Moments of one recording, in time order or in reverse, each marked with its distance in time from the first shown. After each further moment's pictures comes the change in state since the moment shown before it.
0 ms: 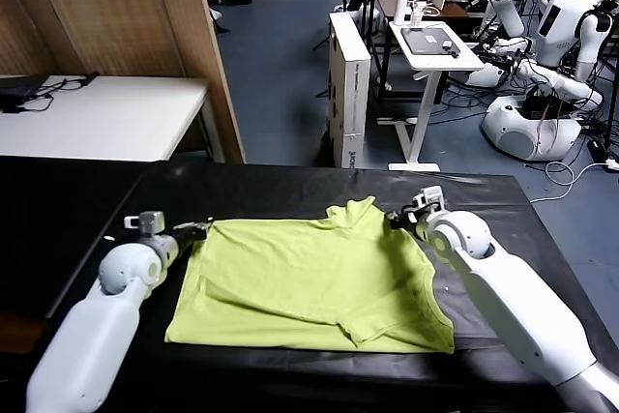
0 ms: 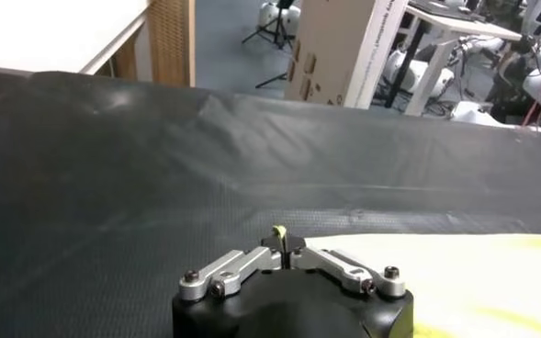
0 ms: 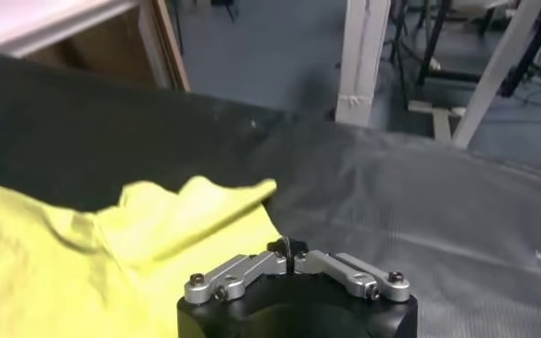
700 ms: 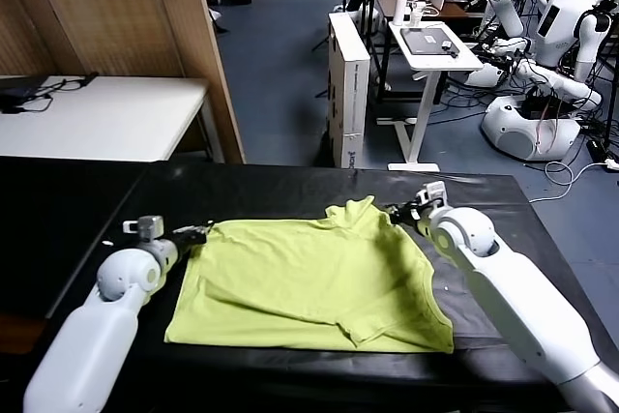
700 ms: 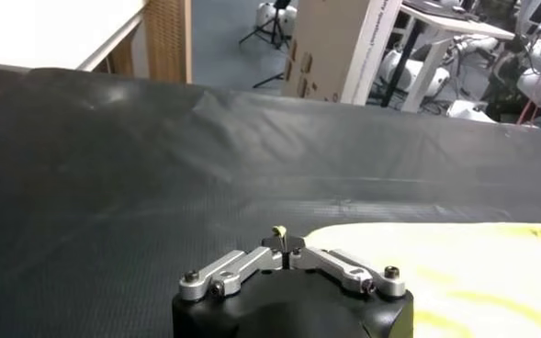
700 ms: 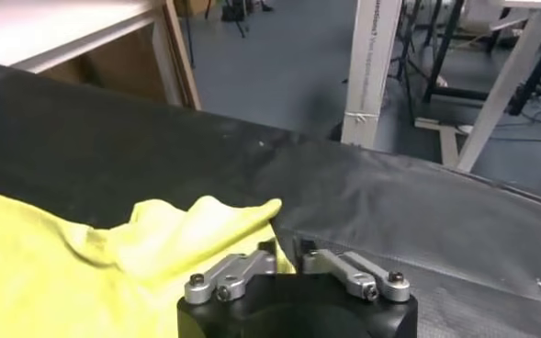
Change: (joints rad) left arm 0.017 0.001 -0.013 -0.007 0.002 -0.002 0.003; right arm 0.051 0.049 -0.053 -0.095 -0.056 0.004 -0.035
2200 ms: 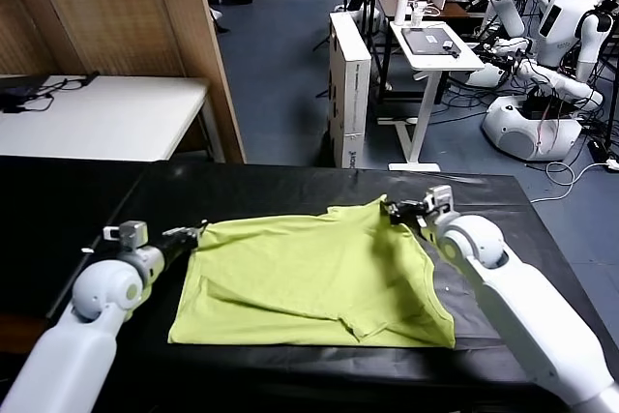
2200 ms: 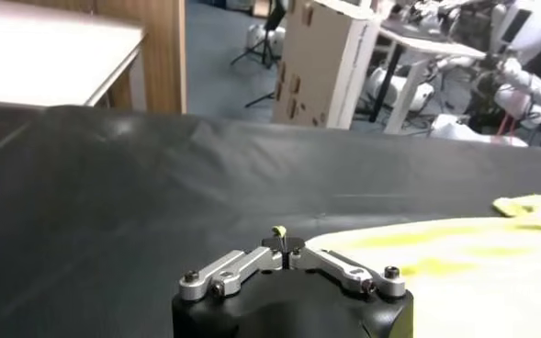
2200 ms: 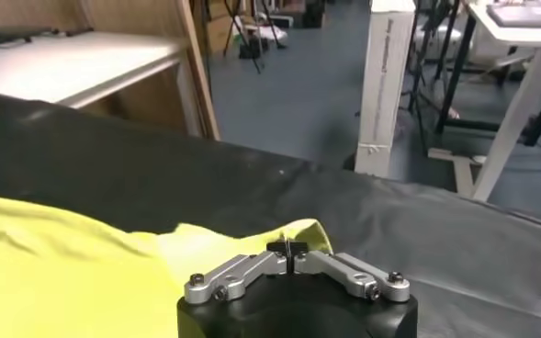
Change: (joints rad) left arm 0.299 0.039 -0.213 -0.401 -0.045 0.007 -0.003; right arm -0.330 -0.164 0.268 0.428 0.031 0.014 -0.023
